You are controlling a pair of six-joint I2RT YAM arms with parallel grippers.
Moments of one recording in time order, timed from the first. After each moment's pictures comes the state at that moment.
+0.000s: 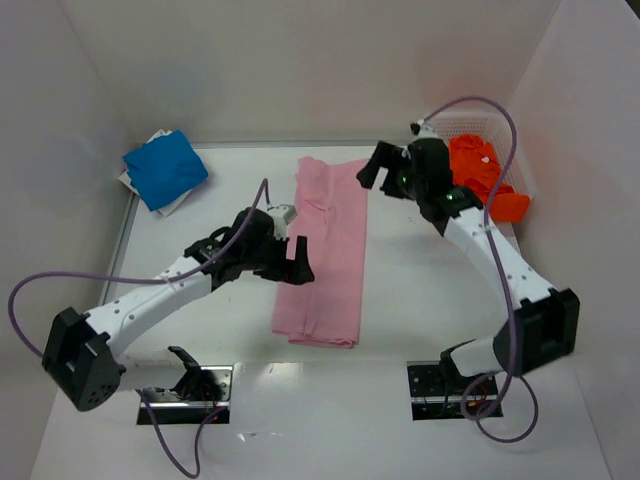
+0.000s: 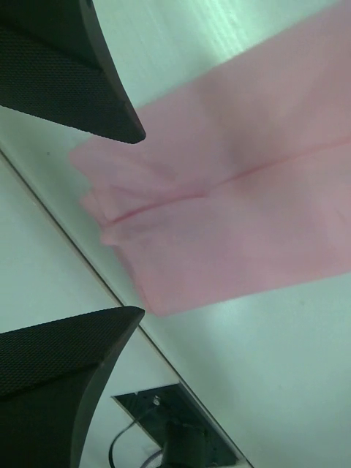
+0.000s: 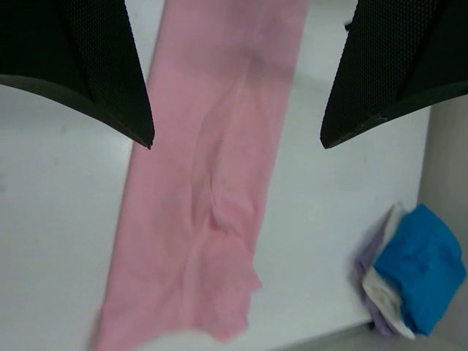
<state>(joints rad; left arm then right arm) -0.66 1.28 0.99 -0.49 0.22 -0.46 0.34 1.45 1.35 -0.34 -0.04 0.52</state>
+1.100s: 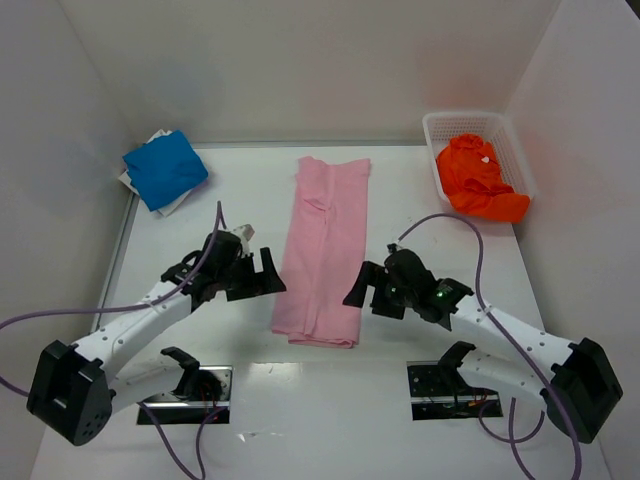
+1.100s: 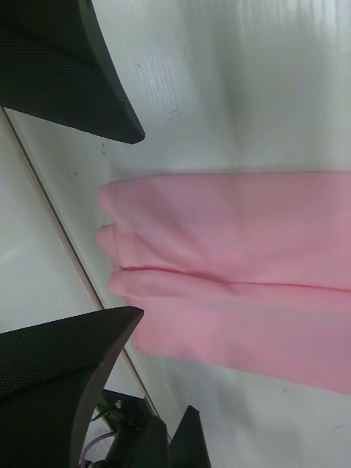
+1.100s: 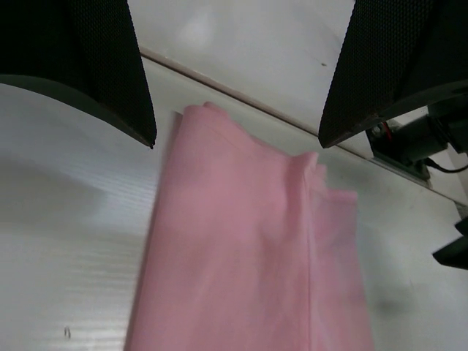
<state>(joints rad) -0.48 1.06 0.65 -0.45 0.23 -0.66 0.69 0.96 0.54 -0.39 -0.11 0.93</state>
